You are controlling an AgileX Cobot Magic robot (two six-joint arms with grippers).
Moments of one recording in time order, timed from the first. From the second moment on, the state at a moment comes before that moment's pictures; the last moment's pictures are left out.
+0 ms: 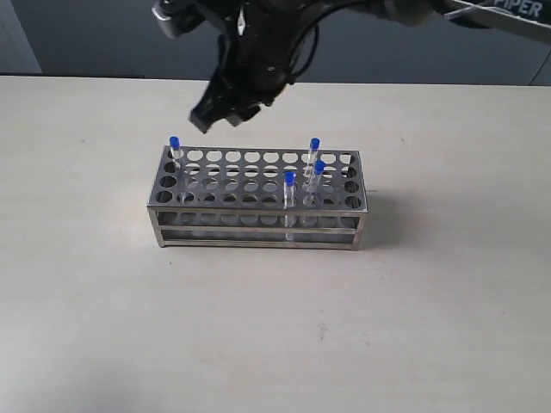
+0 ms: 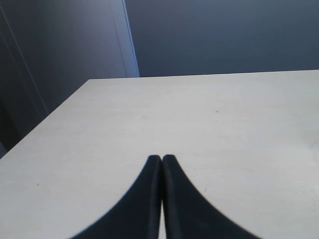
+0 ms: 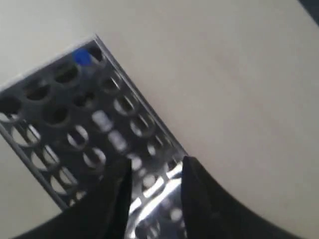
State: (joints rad) left arm 0.20 0.00 0.00 0.04 0.25 0.06; right arm 0.70 2.00 -1.80 -0.08 0.96 -0.19
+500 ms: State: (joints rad) left arm 0.20 0.00 0.00 0.04 0.25 0.06; right arm 0.67 1.98 -1.80 0.01 1.20 -0.15
